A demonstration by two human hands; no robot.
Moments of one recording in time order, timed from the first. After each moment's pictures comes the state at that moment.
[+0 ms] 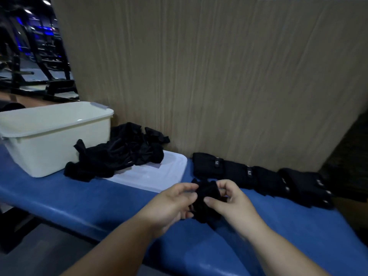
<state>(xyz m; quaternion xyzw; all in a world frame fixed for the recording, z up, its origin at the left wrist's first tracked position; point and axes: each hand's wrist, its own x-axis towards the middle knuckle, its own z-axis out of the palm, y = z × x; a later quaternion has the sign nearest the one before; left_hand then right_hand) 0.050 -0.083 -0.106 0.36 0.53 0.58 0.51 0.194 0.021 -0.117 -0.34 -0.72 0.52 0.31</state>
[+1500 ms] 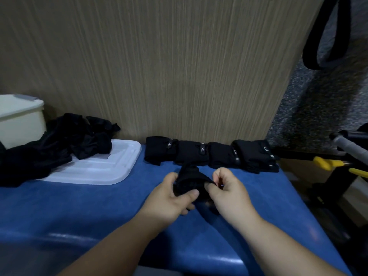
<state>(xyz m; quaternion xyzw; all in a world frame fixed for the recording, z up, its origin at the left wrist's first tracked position) 0.155 -0.035 -0.113 0.44 0.63 0.50 0.39 0.290 0.043 -0.124 -0.41 -0.70 0.42 0.41</state>
